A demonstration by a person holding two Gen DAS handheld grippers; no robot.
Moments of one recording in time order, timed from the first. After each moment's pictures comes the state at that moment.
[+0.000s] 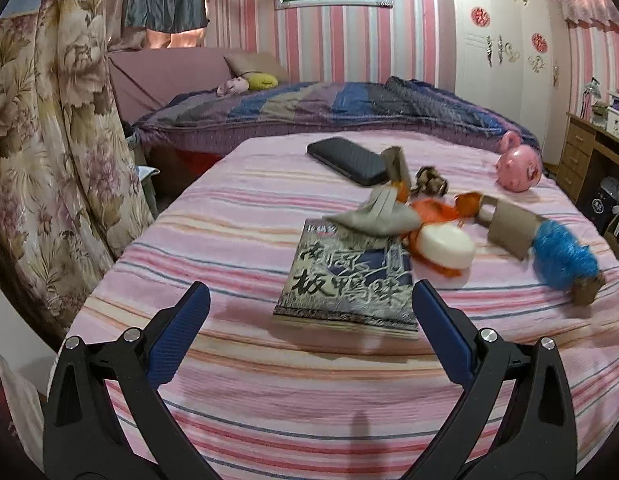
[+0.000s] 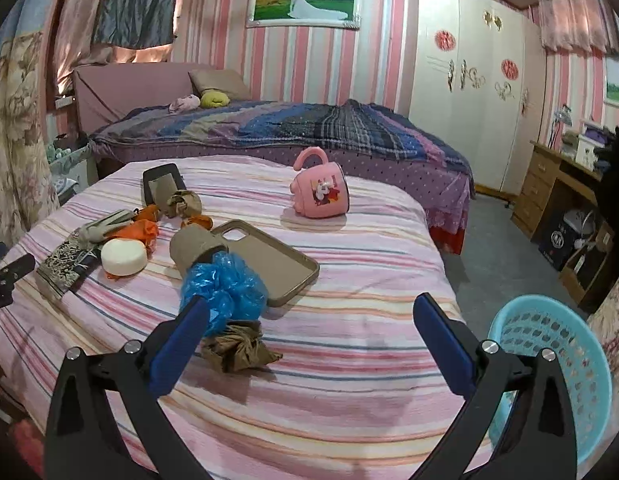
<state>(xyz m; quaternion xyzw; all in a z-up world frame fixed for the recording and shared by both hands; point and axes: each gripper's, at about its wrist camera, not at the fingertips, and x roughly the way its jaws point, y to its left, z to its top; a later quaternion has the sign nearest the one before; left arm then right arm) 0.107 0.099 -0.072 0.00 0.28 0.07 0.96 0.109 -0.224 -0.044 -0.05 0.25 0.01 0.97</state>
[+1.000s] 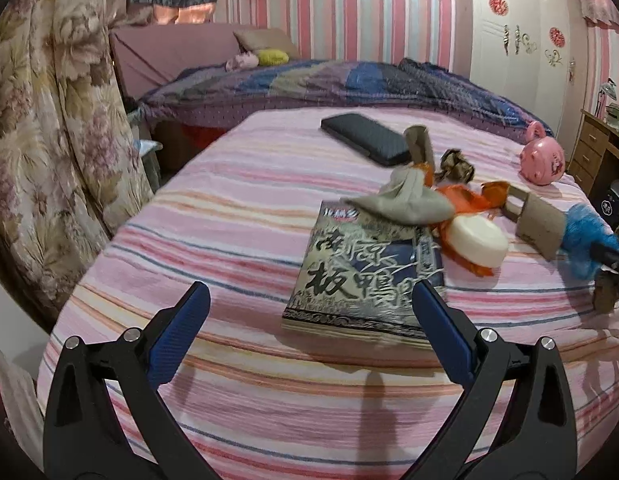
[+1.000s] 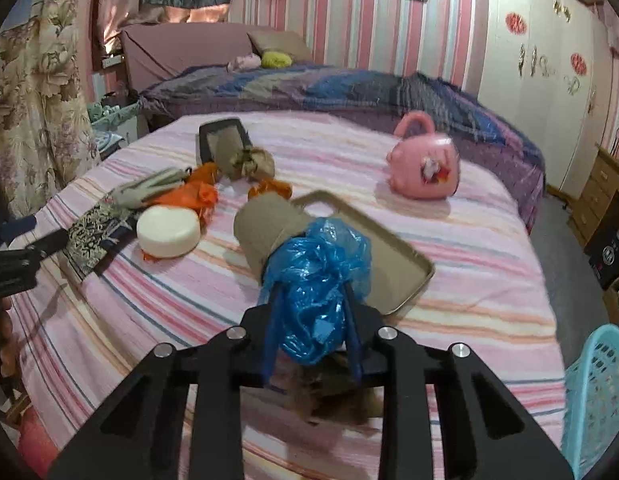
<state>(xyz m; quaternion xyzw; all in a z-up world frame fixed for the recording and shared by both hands) 0.137 0.116 -0.086 -0.02 0.33 0.08 0.94 0.162 -0.167 -0.075 -0.07 0.31 0.12 0.94</state>
